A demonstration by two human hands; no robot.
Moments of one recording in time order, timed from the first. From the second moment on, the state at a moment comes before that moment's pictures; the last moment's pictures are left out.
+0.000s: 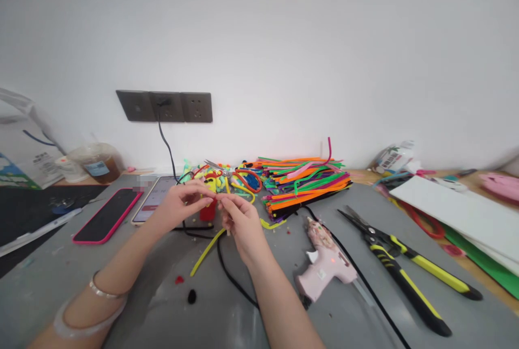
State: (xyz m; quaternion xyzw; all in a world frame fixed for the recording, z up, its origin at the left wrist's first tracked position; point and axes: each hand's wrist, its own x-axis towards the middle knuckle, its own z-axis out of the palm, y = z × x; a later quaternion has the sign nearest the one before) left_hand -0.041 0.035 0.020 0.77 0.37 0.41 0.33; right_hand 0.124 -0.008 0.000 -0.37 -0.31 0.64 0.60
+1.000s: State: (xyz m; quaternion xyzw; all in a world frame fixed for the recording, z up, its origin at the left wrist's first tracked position) left_hand -0.024 0.024 0.016 0.57 0.34 0.53 0.52; right_hand 0.123 -0.012 -0.002 -0.36 -0.44 0.55 0.61
